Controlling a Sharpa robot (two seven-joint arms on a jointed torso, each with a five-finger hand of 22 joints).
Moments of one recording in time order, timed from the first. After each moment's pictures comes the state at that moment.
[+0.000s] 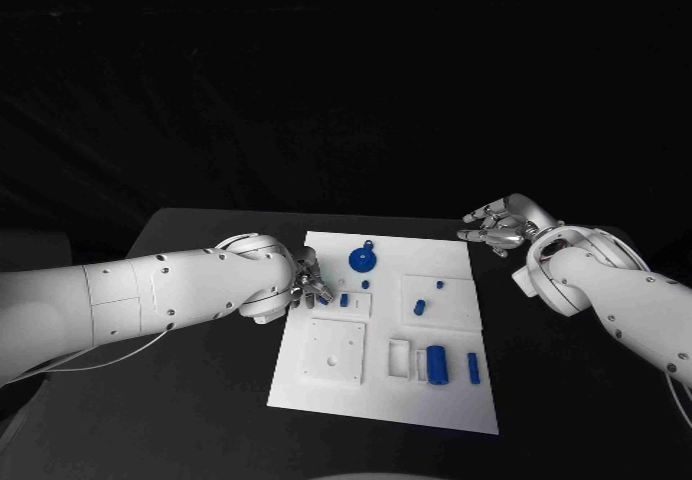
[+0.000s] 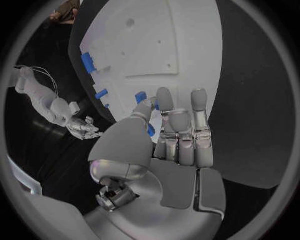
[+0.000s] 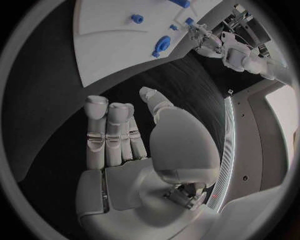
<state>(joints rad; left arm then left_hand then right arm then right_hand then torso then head) 1.31 -0.69 -0.23 1.41 -1.03 -0.11 -0.57 1.17 0.09 0.06 -0.13 0.60 1.08 0.03 0.29 0.83 1.47 -0.07 0.56 0.27 1.37 -0.13 1.26 0.44 0.02 1.28 -0.15 0.35 1.31 0.93 -0.71 0.42 1.25 -1.31 -0.31 -0.18 1.29 -0.17 0.21 -0.02 0.48 1.03 0.11 0.07 0.06 1.08 0.01 0.96 0.86 1.41 -0.06 0.91 0.90 0.09 1.47 -0.09 0.61 1.31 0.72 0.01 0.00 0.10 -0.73</state>
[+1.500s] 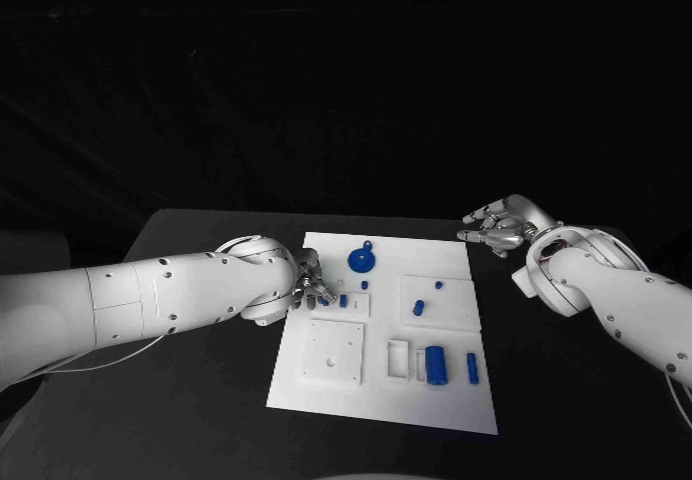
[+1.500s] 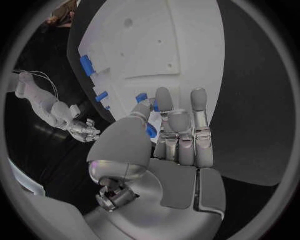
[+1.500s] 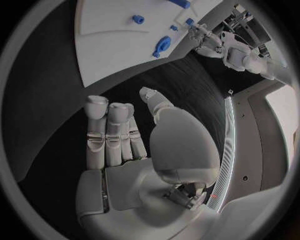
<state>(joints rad) 1.30 -0.68 -0.24 1.41 -1.07 -0.11 -0.57 1.19 0.04 0.09 -0.09 0.63 1.09 0.03 0.30 0.83 1.47 -0.07 0.57 0.26 1.37 -0.13 1.26 0.45 0.02 1.29 -0.15 0.34 1.31 0.93 -0.71 0.42 1.24 -1.31 -0.31 -0.18 1.28 -0.17 0.21 -0.02 0.48 1.03 0.11 0.07 0.06 1.08 0.01 0.96 0.86 1.41 -0.06 0.91 0.90 0.09 1.47 -0.09 0.61 1.31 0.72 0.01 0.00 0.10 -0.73</state>
